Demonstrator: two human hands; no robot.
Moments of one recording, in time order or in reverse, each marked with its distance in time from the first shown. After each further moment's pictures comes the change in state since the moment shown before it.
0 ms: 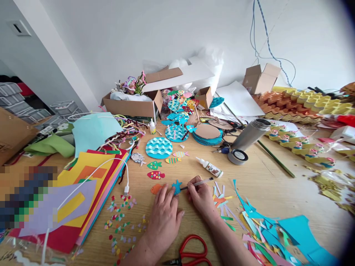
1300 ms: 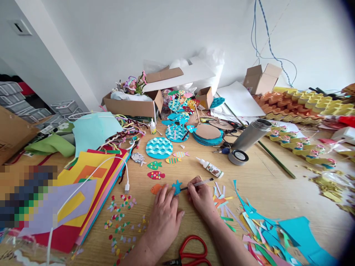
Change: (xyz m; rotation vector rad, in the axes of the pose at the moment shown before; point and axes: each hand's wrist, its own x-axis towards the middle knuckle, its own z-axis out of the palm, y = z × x) left_hand 0.001 0.001 -0.001 0.014 -0.011 -0.009; right_hand -0.001 -0.001 0.000 -0.028 0.004 -0.010
